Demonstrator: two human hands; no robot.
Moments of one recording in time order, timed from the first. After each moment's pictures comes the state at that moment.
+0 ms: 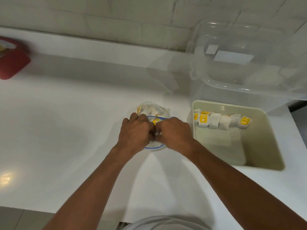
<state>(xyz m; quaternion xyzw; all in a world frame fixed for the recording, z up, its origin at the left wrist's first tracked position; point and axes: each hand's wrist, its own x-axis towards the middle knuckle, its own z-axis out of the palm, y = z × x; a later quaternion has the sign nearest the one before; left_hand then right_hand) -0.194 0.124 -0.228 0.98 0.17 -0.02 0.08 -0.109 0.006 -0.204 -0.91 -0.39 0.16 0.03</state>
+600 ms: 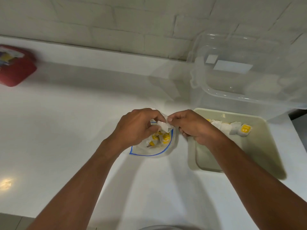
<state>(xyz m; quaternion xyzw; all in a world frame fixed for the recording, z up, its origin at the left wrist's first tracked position) -0.186 0.148 -0.175 0.94 0.09 0.05 0.32 -0.063 -0.011 -0.166 -0.81 -0.15 0.39 0.42</state>
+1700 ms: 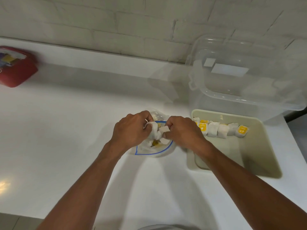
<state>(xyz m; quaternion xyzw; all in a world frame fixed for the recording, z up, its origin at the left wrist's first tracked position) -0.191 0.147 -0.188 0.95 0.22 0.01 0.23 -0.085 -0.004 -0.176 -0.93 -0.28 0.20 0.12</state>
